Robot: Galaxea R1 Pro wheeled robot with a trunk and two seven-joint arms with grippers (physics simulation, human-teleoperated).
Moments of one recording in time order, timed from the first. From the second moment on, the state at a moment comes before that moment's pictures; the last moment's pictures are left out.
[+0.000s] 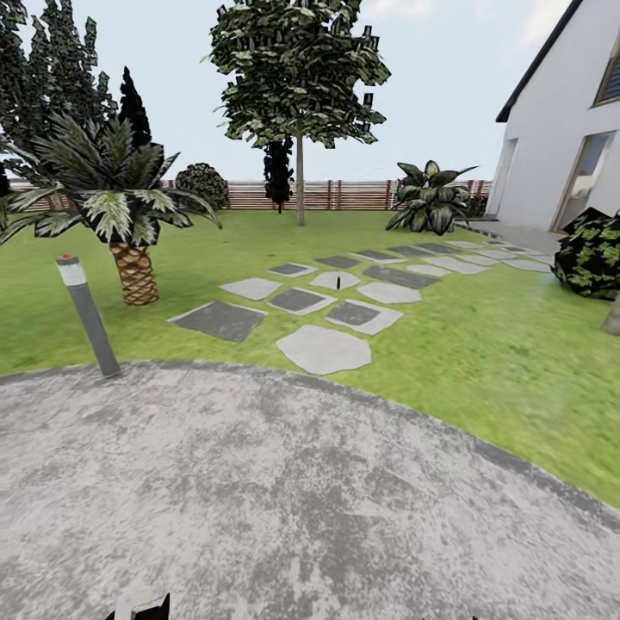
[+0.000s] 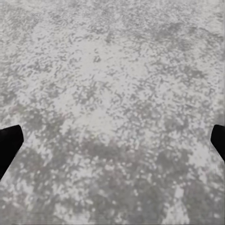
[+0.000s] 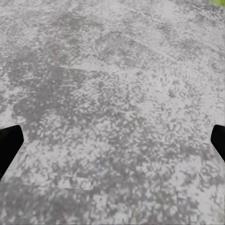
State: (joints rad) left arm -0.23 0.10 0.12 -0.41 0.11 -0.25 0.07; right arm -0.01 -0.06 0.00 -0.68 0.00 -0.35 0.00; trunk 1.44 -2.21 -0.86
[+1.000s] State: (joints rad) left arm -0.23 0.10 0.12 -0.41 0.12 -0.25 0.07; right arm -0.01 -0.06 0.00 -0.68 0.00 -0.36 0.00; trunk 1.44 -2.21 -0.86
